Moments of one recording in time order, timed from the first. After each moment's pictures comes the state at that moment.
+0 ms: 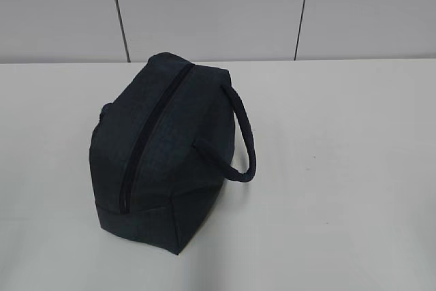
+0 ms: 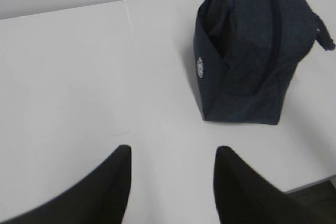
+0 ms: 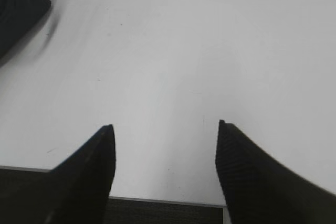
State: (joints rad) left arm -0.05 -0.01 -0.54 -0.15 1.12 0.14; right arm 0.08 -0.02 -0.50 -0.04 1.16 0.02
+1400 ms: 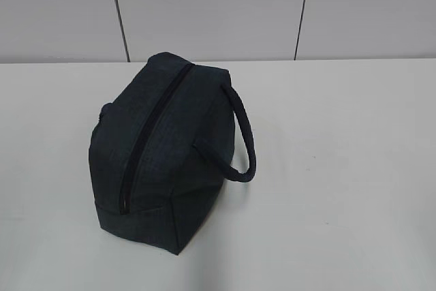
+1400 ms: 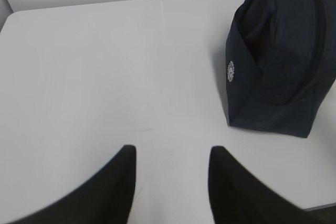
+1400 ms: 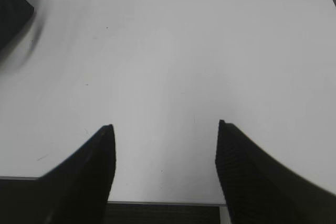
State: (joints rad) left arm 0.06 -0.01 -0.54 -0.15 1.12 0.14; right arm 0.03 -0.02 -0.50 -0.04 1.15 0.02
